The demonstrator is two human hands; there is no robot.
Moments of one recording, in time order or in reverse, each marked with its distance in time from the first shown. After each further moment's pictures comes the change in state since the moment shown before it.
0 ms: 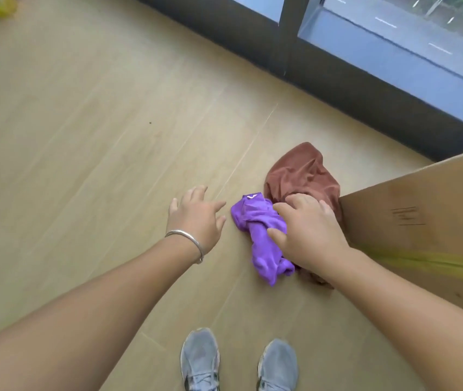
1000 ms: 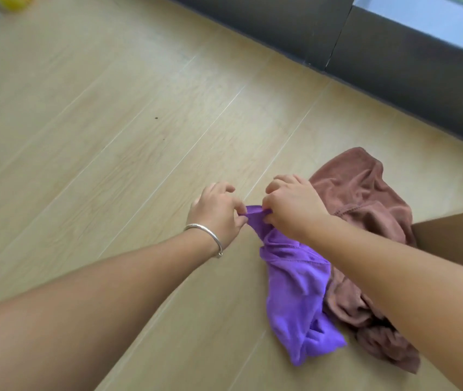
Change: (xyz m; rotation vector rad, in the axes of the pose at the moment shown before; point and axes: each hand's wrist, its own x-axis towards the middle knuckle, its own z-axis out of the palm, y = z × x) left_hand 0.129 -0.034 0.114 -0.282 0.208 0.062; right_hand 0.198 -0.010 0.127 -0.201 0.131 -0.325
